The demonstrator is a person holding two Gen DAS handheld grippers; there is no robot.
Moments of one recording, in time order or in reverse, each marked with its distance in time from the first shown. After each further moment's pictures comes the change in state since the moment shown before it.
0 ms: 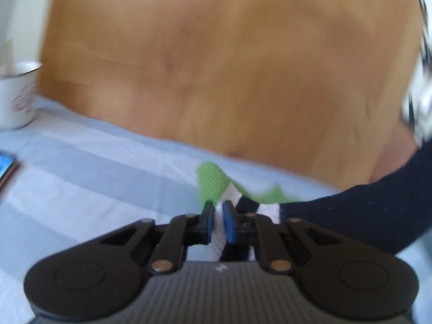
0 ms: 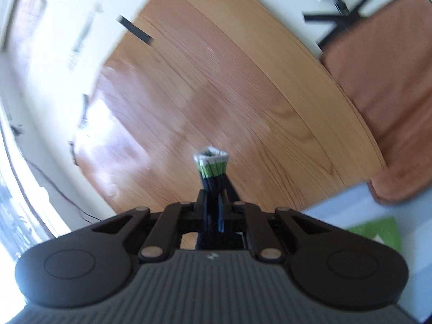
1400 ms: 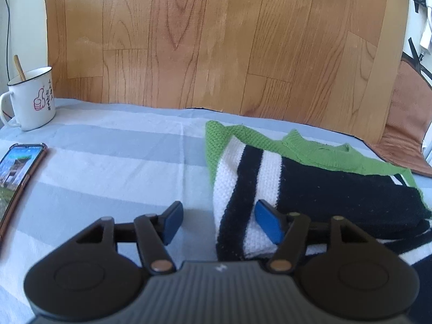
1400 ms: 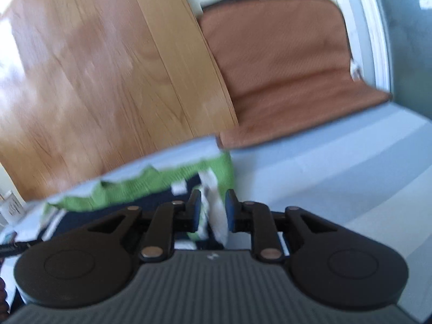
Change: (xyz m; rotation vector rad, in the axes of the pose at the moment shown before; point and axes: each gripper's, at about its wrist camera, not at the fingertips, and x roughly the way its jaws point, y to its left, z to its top) left arm -0.018 -0.014 -0.025 0.228 0.145 0.142; right arm -0.029 -0.031 -0.078 -0.214 0.073 -0.526
